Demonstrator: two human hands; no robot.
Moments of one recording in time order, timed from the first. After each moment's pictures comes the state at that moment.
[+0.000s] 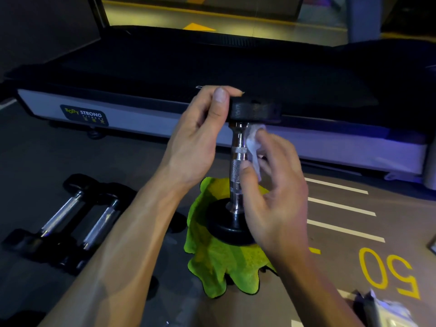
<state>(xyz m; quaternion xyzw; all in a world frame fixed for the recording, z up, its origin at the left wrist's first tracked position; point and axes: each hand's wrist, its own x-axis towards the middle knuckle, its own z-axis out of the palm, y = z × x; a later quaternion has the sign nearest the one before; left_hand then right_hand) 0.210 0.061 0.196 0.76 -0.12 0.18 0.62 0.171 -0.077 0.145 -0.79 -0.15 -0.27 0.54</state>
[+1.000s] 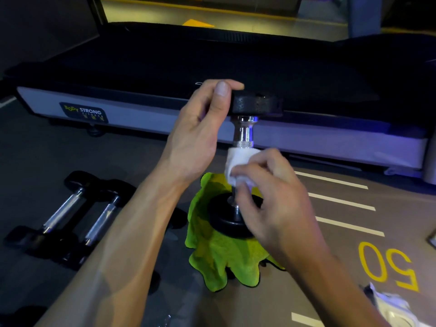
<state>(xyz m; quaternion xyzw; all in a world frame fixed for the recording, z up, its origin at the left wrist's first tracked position) 0.210 0.059 0.195 0.76 -0.12 0.18 0.62 0.161 -0.100 0.144 -0.88 -0.25 -0.22 0.34</state>
